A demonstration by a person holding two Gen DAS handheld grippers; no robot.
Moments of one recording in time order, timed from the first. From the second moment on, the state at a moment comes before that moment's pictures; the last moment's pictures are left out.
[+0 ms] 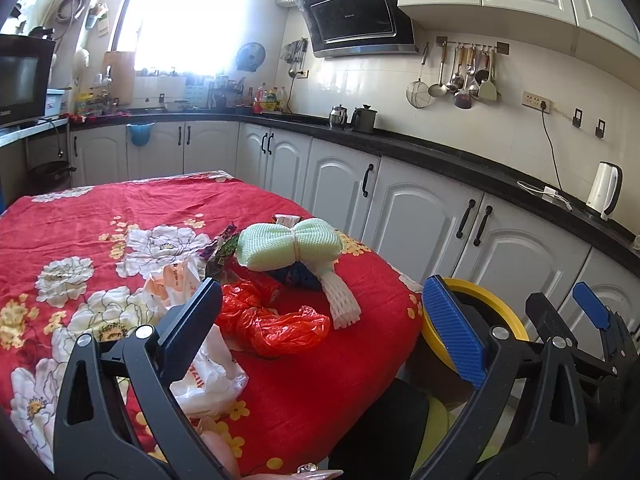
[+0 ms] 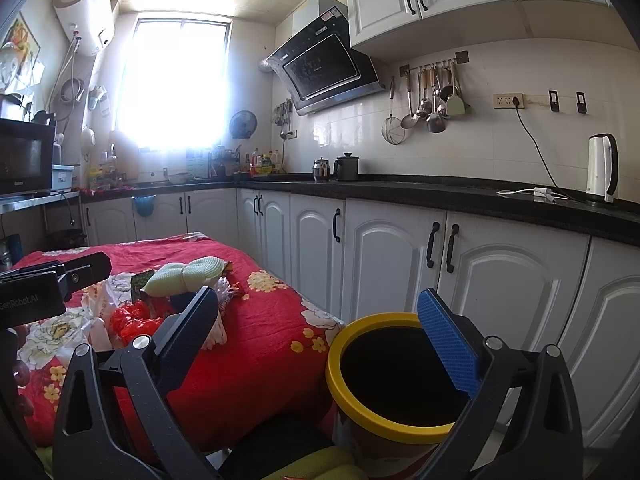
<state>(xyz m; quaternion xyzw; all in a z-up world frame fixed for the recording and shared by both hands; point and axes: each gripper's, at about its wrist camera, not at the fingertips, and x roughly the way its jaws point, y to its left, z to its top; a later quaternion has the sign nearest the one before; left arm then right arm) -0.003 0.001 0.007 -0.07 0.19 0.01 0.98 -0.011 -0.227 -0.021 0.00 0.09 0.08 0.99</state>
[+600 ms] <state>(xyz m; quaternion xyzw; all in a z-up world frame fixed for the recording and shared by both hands) -0.002 0.000 0.004 -0.08 0.19 0.01 0.98 -0.010 -0.226 -0.023 0.00 0.09 0.08 0.99</state>
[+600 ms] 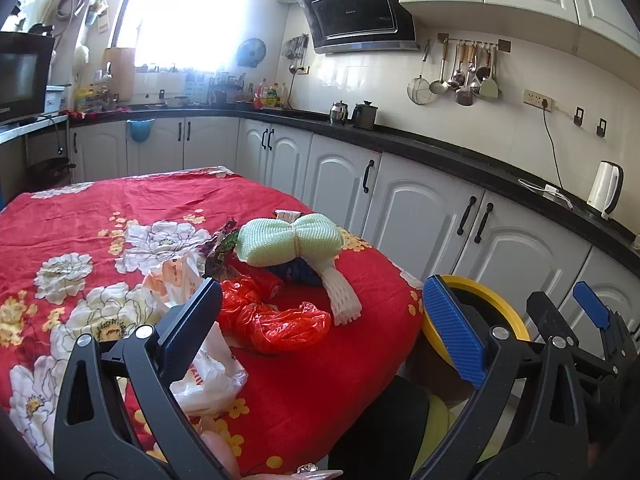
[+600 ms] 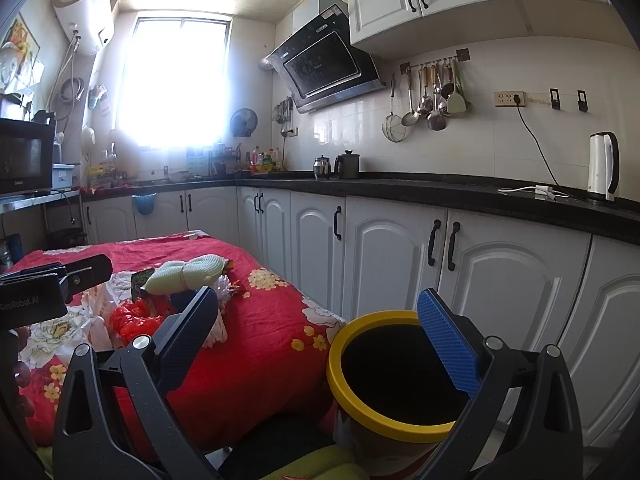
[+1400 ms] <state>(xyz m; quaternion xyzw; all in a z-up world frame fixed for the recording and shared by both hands) 0.004 0.051 0.008 -0.11 0.19 0.07 0.97 0.013 -0.191 -0.013 -0.01 0.11 0.16 0.98</state>
